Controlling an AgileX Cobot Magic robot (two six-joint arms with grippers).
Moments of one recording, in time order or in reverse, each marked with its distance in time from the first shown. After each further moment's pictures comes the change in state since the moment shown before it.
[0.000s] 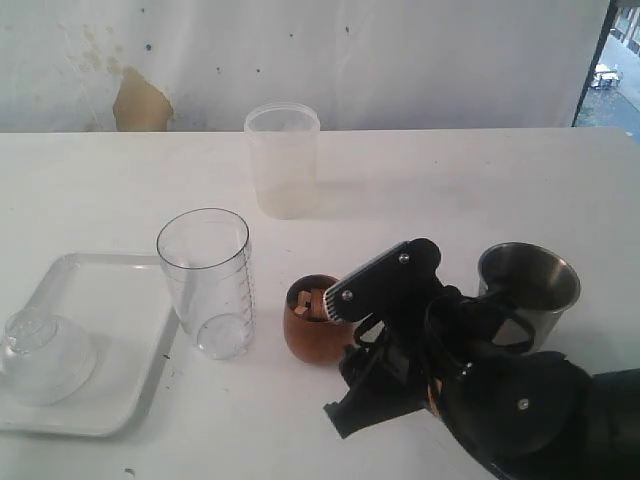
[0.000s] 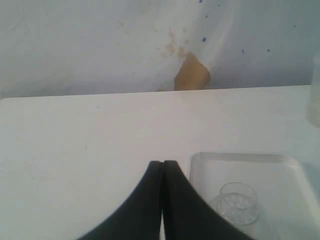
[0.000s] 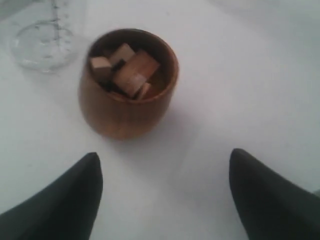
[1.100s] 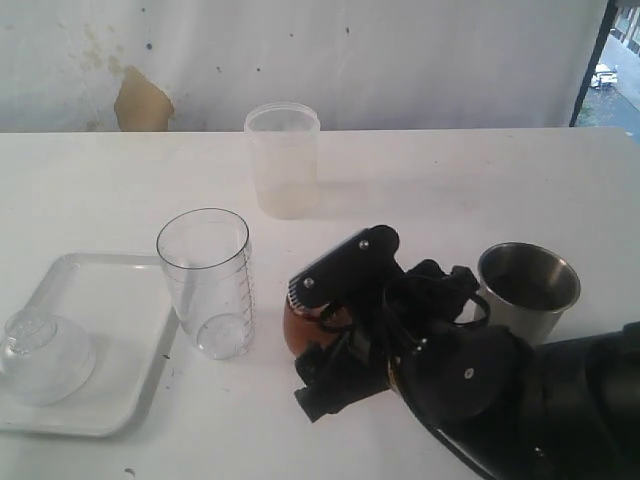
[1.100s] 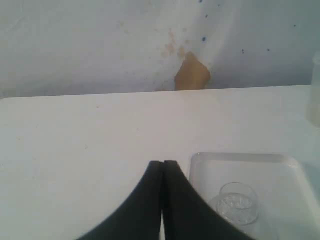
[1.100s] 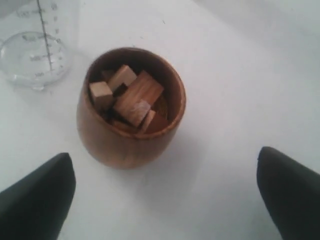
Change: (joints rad) left arm 0.000 0.000 0.000 0.000 0.000 0.000; right arm 0.000 0.086 -0.094 -0.008 -0.001 -0.061
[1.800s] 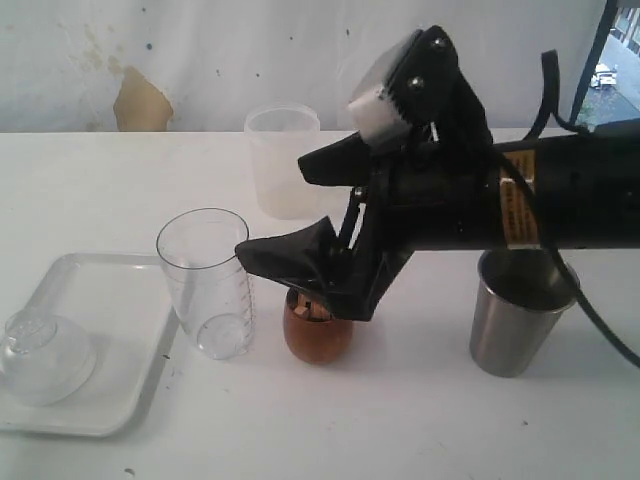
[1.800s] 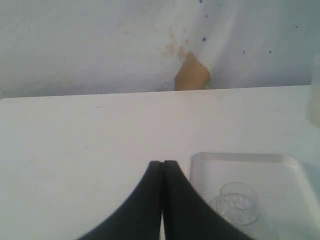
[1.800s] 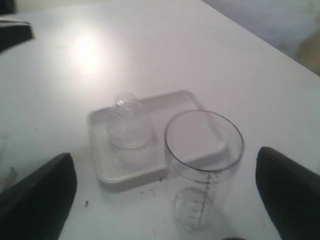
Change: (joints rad) left arm 0.000 0.000 0.000 0.000 0.000 0.000; right arm -0.500 -0.243 -0.175 0.203 -1.170 -0.589
